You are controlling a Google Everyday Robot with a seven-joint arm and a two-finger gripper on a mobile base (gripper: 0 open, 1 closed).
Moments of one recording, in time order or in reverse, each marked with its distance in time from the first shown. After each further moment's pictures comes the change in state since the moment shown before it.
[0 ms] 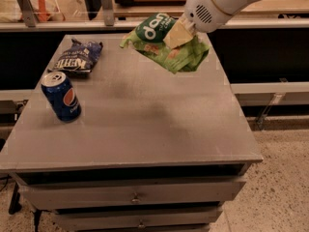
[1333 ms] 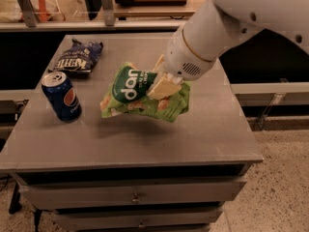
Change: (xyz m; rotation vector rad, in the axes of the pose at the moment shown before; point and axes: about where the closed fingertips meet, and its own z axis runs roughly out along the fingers) arm 0.045 0.113 0.031 -0.255 0.060 -0.408
